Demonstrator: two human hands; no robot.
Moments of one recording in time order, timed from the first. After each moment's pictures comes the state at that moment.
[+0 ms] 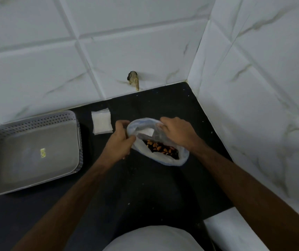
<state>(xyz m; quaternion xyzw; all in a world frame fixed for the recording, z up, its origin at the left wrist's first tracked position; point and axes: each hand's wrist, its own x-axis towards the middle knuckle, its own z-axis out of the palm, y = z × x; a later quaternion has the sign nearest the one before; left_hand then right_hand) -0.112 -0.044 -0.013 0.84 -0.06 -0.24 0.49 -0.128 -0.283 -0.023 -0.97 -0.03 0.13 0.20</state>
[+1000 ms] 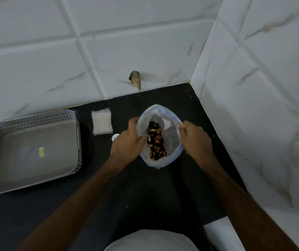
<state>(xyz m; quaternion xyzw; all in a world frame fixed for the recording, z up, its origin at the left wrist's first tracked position) -0.111 -0.074 -0.020 0.91 -0.15 -0.16 0.34 -0.162 -0.293 -0.017 -0.95 0.21 0.06 0.23</state>
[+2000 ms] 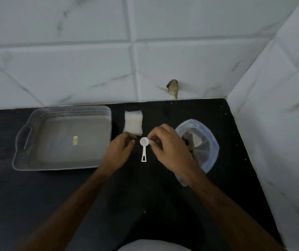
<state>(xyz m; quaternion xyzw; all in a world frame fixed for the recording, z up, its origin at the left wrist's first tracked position) -0.103 0.044 -0.047 0.91 -0.03 -0.10 0.40 -0.127 -0.159 0.009 -0.92 -0.14 -0.02 0.36</state>
